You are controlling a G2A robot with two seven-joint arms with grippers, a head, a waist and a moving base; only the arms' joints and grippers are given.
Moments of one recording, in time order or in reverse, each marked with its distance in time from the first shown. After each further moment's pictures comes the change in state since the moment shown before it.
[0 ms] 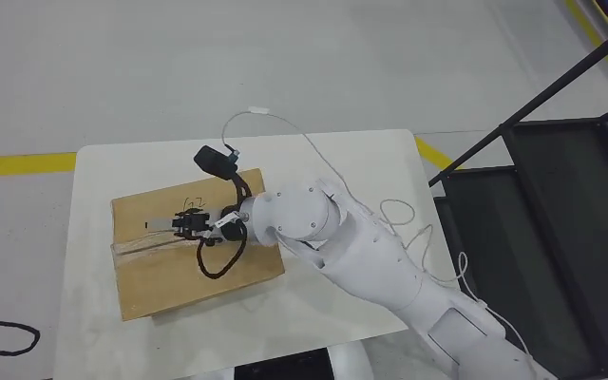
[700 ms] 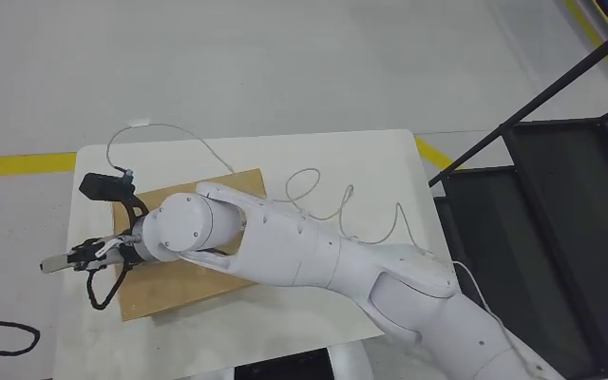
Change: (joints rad) left arm 0.000 0.000 0.000 0.000 0.000 0.000 0.000; right arm 0.328 -0.298 -0.347 0.519 0.271 -0.182 -0.194
